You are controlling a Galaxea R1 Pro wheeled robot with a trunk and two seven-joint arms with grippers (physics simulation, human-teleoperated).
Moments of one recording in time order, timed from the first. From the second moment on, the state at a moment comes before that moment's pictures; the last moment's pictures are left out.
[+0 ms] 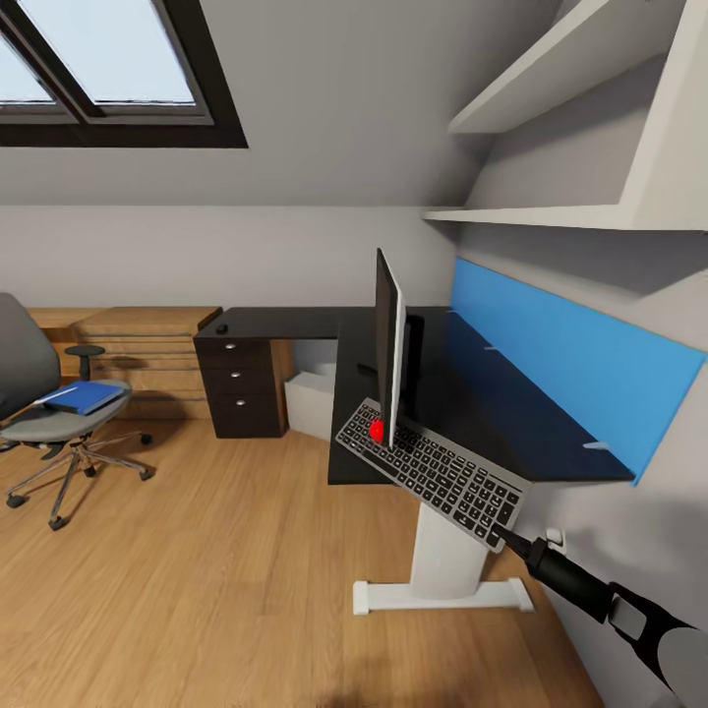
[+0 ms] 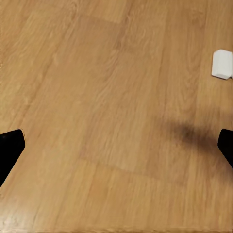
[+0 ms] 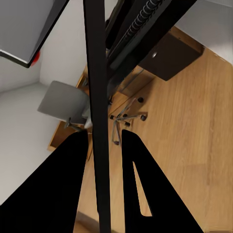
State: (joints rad) left arm -0.21 -0.04 0.18 -0.17 0.10 -0.49 -0.01; right arm -0.76 -0.36 -0.16 0.02 -0.49 0.22 1.32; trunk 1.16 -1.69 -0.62
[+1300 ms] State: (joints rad) left arm -0.21 -0.04 0.18 -0.17 0.10 -0.49 -0.01; right arm -0.76 -0.35 -0.16 0.02 -0.49 0.22 1.32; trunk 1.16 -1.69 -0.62
